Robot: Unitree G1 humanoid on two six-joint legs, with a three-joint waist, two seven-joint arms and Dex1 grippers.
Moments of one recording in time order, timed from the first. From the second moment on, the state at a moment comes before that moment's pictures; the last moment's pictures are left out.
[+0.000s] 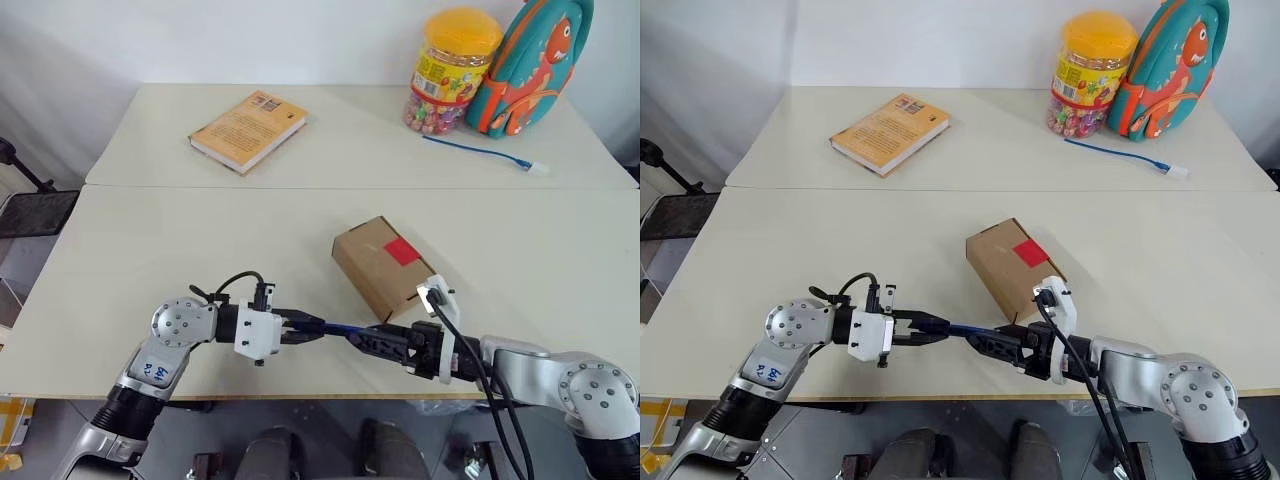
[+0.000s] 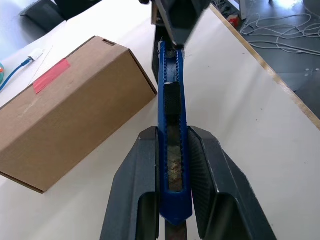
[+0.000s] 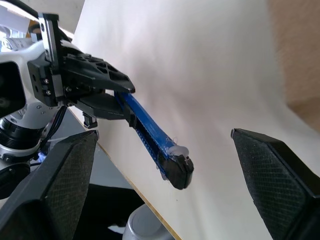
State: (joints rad) left arm -0.29 0.57 -0.21 -0.04 -0.13 -0.38 -1.08; right arm -0.12 -0.69 0.00 -0.47 1.67 1.04 -0.06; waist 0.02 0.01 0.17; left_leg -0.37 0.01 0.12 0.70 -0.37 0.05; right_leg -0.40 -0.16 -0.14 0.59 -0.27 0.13
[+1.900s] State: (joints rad) left arm -0.88 0.27 -0.31 0.33 -0.20 0.40 -0.92; right arm -0.55 -1.28 -0.20 -0.23 1.34 1.11 0.42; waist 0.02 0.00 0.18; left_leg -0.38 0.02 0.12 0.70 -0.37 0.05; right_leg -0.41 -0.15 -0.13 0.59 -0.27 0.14
